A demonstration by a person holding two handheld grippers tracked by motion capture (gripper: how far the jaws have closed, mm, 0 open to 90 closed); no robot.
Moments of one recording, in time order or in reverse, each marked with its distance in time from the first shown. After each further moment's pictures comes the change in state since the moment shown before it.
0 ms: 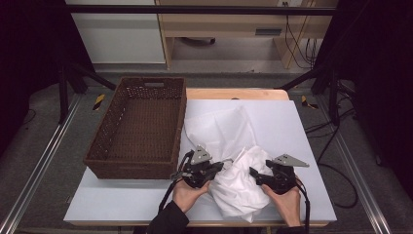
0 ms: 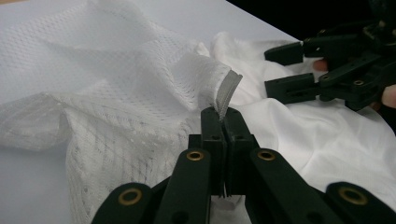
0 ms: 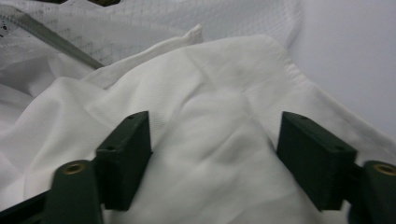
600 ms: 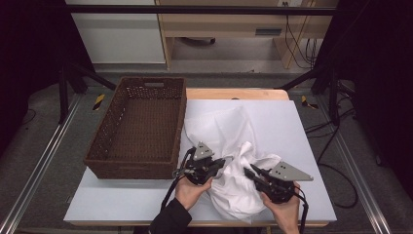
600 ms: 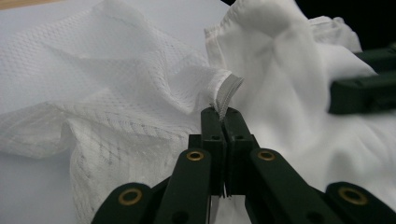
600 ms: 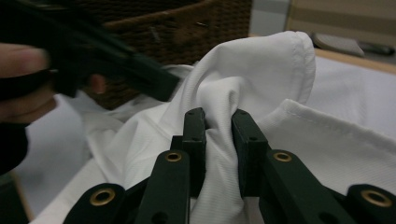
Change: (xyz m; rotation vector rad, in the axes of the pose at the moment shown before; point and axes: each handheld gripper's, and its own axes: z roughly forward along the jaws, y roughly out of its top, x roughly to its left) left arm -0.003 0.015 0.001 -0.007 0.020 -0.030; right arm 0.052 0.016 -0.044 -0.206 0.197 -0.250
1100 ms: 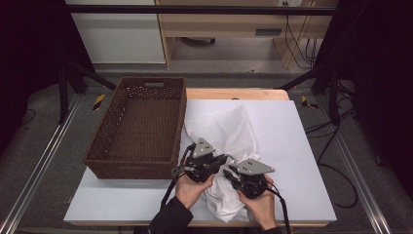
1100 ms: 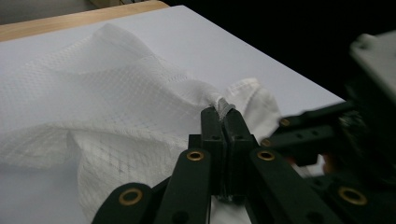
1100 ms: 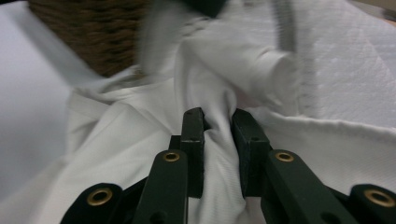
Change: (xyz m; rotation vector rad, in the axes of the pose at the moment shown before) left arm -0.011 0.012 -0.014 -0.034 -0.018 0.026; right arm 0.018 -0.007 0.069 0.186 -0.042 -0.022
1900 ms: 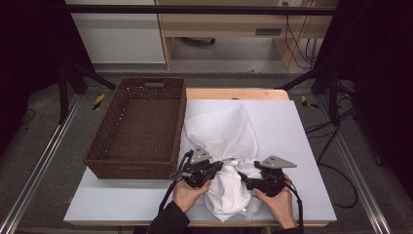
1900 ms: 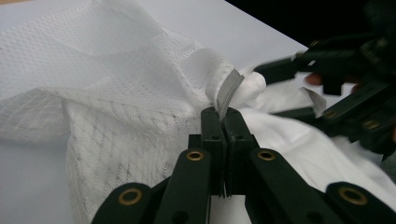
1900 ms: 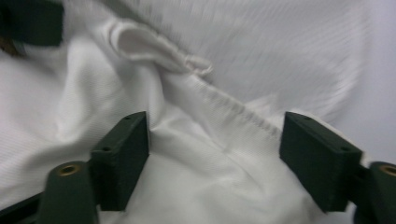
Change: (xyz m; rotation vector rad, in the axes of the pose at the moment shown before) left arm 0.012 -0.027 0.011 0.040 0.008 -0.009; right arm -0.049 -0.032 -0.015 0.042 -0.020 0.179
